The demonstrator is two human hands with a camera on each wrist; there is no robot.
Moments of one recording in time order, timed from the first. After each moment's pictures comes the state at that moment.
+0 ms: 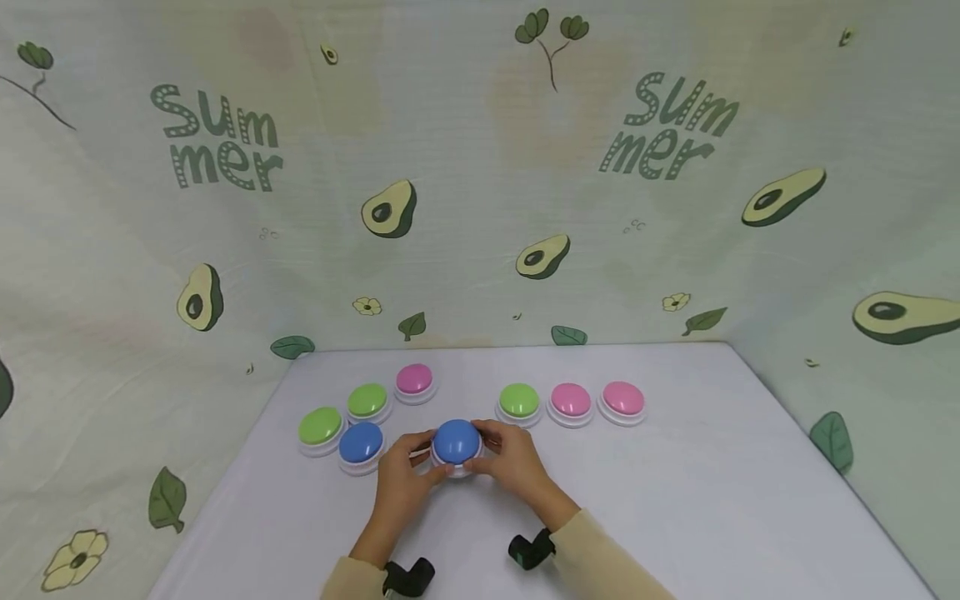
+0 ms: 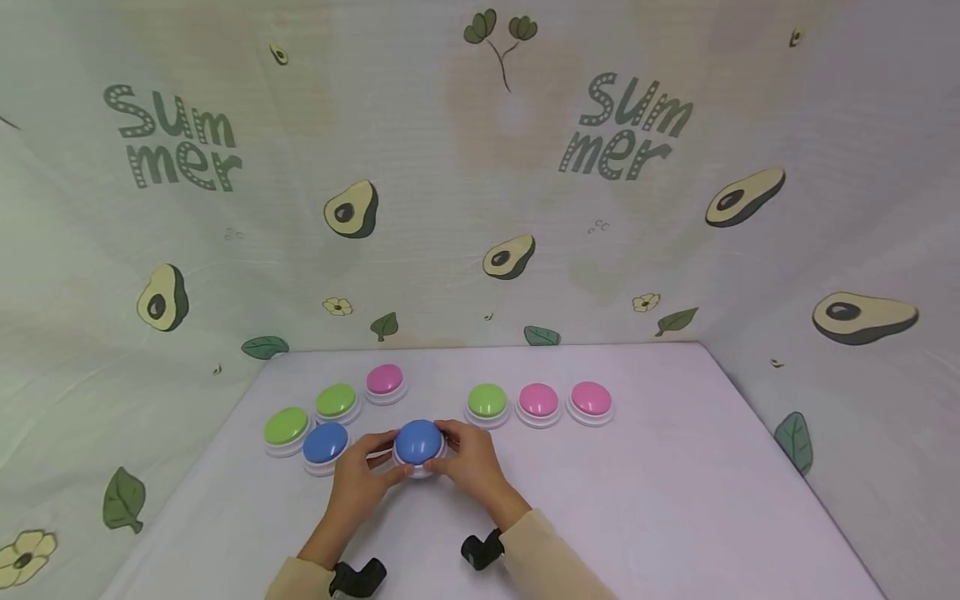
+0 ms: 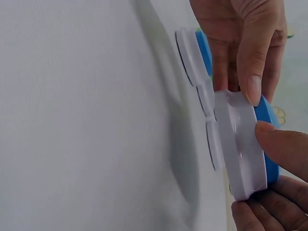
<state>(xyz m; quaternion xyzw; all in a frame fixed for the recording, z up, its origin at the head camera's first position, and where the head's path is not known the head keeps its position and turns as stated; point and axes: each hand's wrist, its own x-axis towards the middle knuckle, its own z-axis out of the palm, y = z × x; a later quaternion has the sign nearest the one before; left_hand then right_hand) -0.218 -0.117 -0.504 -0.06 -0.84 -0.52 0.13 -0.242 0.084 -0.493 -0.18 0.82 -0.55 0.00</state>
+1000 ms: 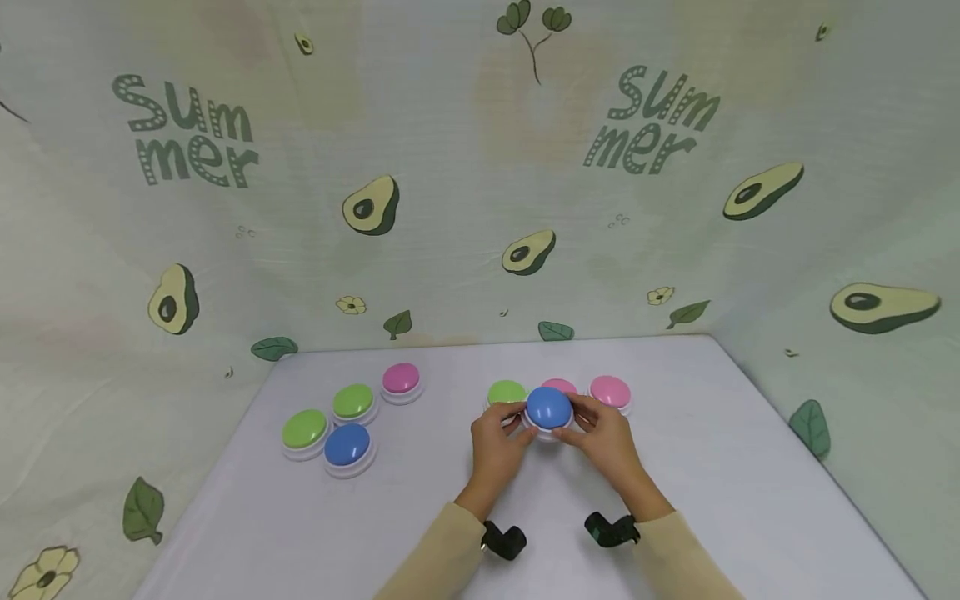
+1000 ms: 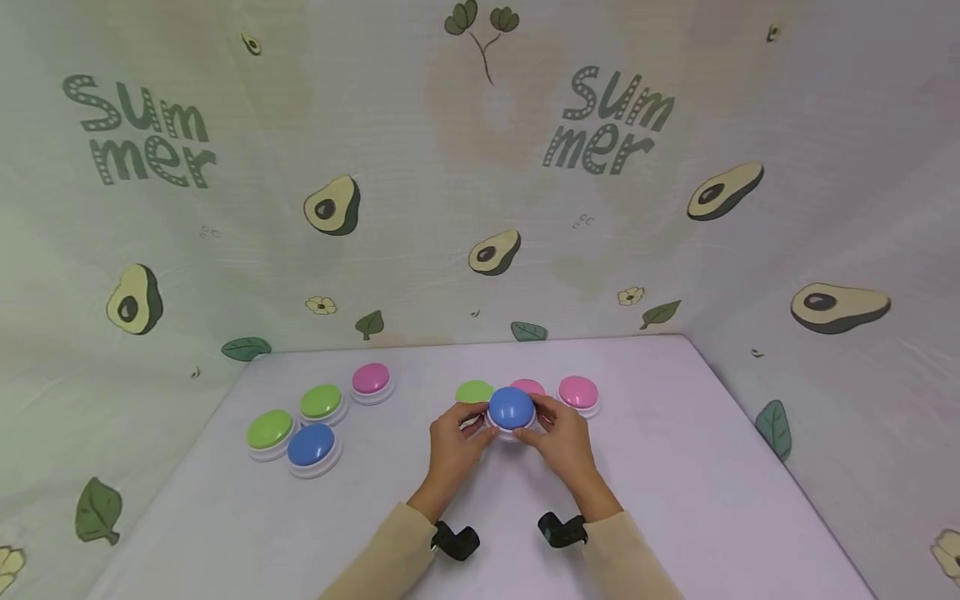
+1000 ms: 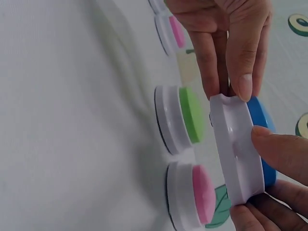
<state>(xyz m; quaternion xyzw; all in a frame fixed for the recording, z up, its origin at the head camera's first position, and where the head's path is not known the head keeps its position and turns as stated) -0.254 0.032 -0.495 -0.12 -0.75 -0.63 0.13 -0.236 0.212 -0.472 -0.01 0.84 -0.54 -0.08</state>
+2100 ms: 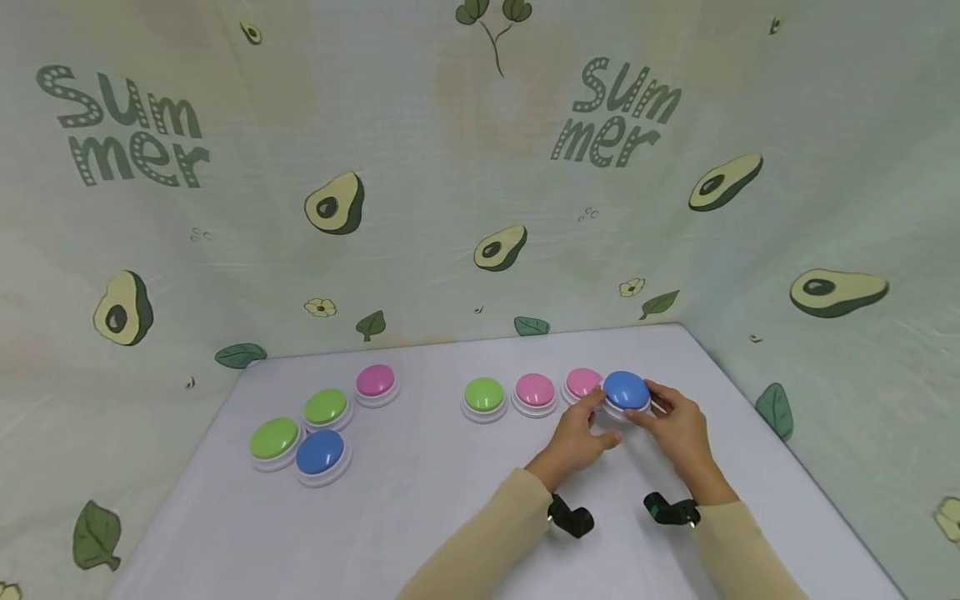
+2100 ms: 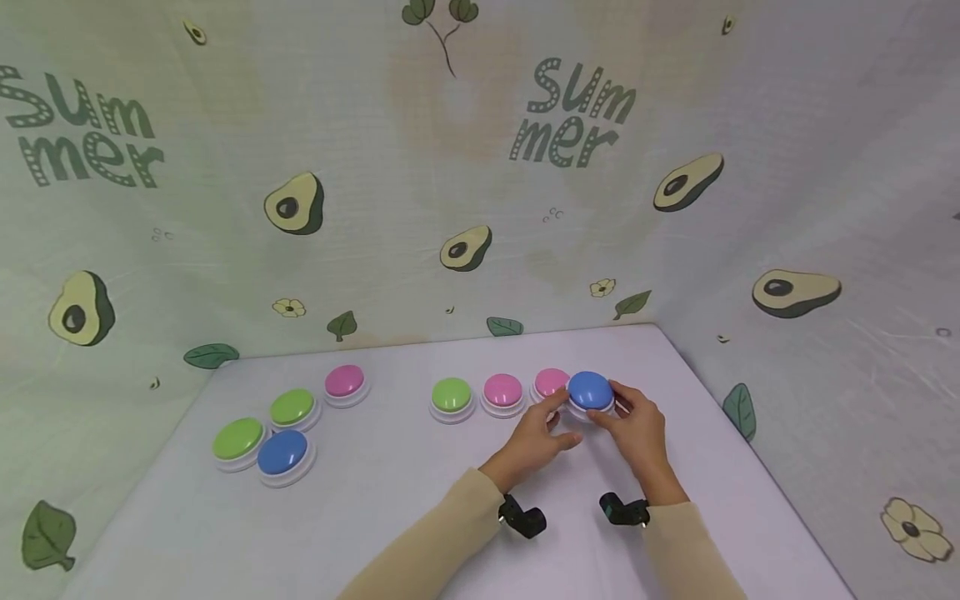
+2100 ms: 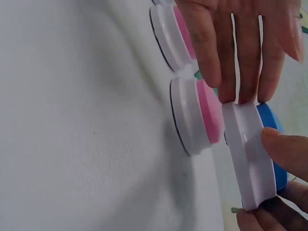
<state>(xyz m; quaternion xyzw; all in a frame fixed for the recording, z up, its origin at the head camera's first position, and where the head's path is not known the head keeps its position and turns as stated) -0.258 0.164 -0.490 -0.20 -0.76 -0.60 -0.15 -0.223 0.341 -0.478 0.11 0.86 -0.49 -0.12</state>
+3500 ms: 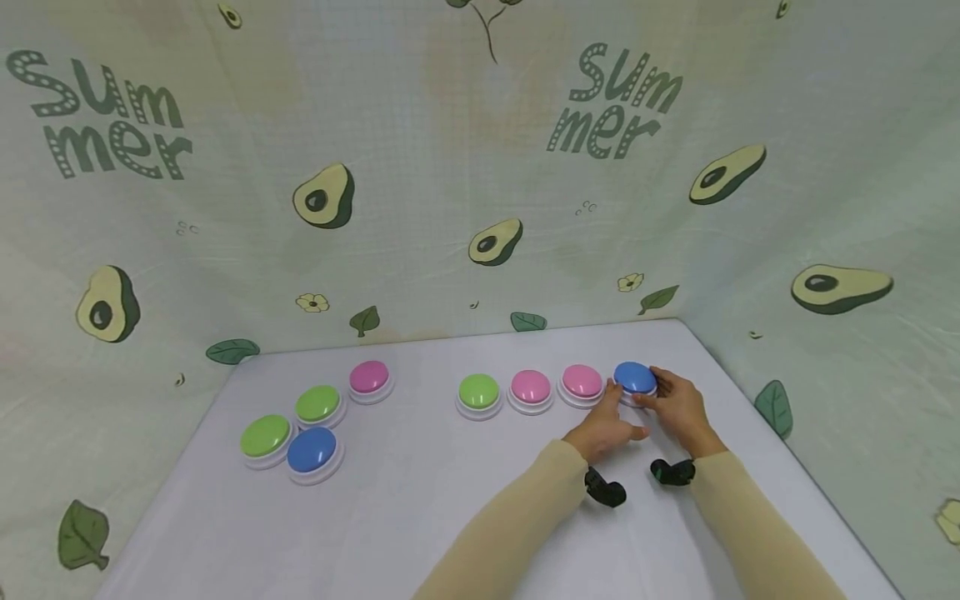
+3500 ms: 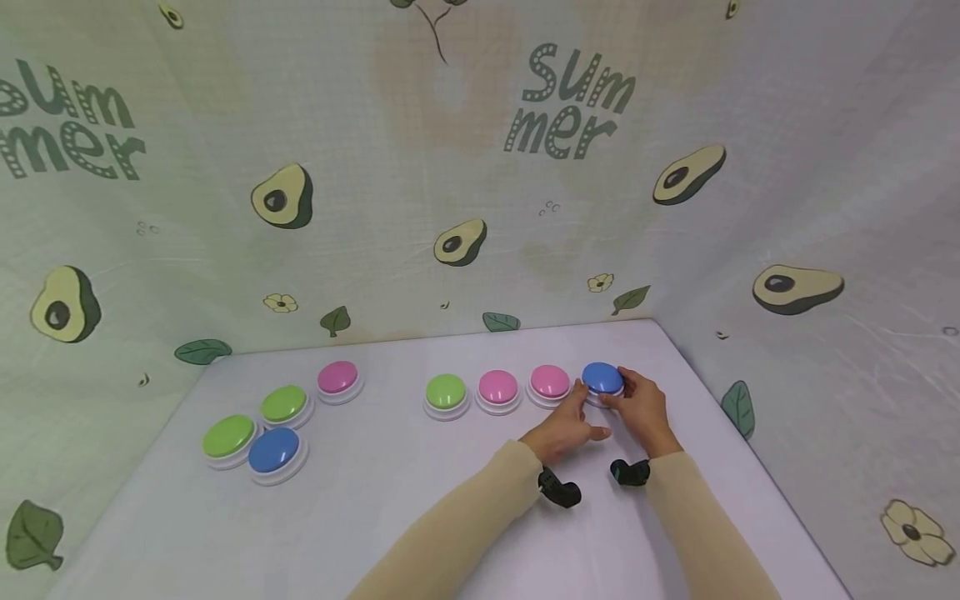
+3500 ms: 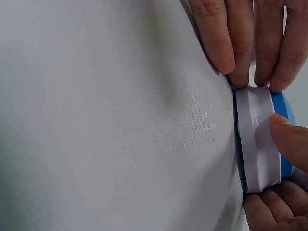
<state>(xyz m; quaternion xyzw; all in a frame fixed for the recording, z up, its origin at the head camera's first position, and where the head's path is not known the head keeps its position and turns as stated) -0.285 0.230 -0.503 -0.14 -0.77 -0.57 -0.25 -0.275 0.392 -0.500 0.13 0.89 -0.43 -0.05</state>
